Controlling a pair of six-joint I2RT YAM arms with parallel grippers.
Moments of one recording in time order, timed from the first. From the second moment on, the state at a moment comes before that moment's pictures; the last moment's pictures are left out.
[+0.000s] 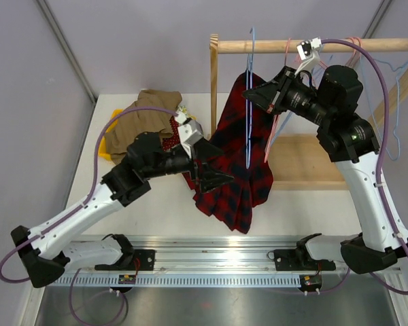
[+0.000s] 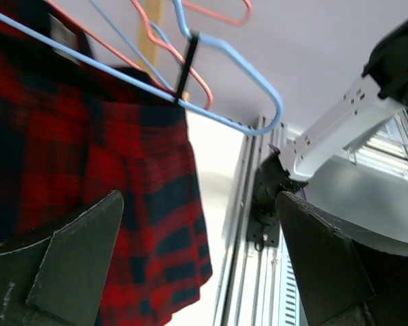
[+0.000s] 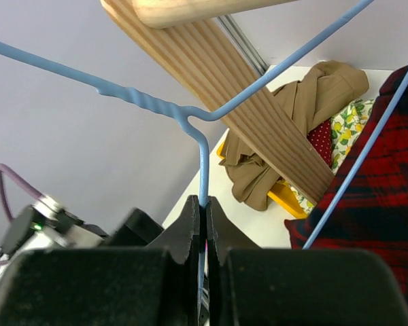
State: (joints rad) left arm -0.85 1.06 1.13 -0.08 0.51 -0.23; right arm 0.40 1.29 1.80 -0.54 -0.44 0.64
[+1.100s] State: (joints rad) left arm -1.13 1.19 1.19 -0.05 0.19 -0.16; right arm 0.40 1.11 1.49 -0.29 -0.40 0.62
